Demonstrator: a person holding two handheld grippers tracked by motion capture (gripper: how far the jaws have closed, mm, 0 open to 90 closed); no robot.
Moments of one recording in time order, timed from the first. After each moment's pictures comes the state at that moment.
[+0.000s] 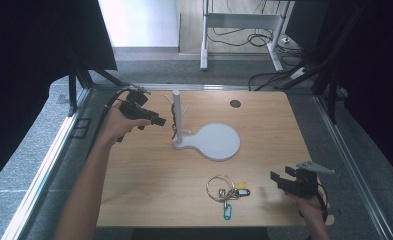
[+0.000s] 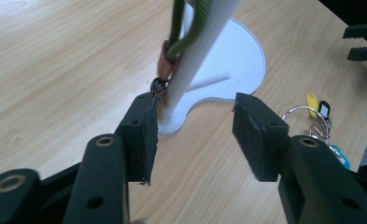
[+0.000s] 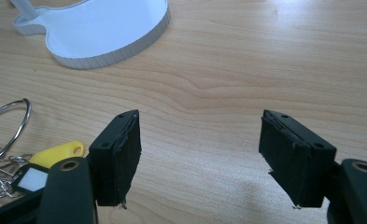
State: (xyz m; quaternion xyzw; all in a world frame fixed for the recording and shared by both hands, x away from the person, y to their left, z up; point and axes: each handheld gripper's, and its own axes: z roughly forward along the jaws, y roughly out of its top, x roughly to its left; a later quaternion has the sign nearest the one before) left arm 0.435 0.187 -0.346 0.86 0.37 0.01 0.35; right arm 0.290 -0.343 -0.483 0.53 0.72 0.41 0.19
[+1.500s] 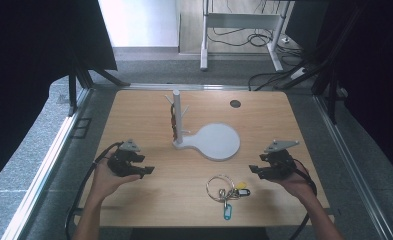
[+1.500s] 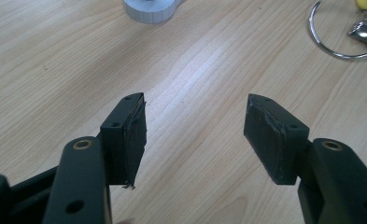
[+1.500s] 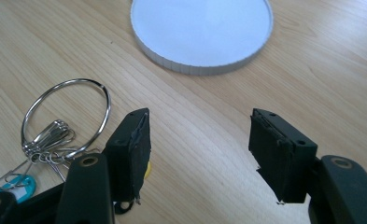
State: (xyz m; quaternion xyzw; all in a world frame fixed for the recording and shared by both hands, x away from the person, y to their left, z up) left arm 0.321 0.210 -0.441 0.87 0.37 0.08 0.32; right arm 0.332 -0.267 -0.428 0.36 0.86 0.32 0.15
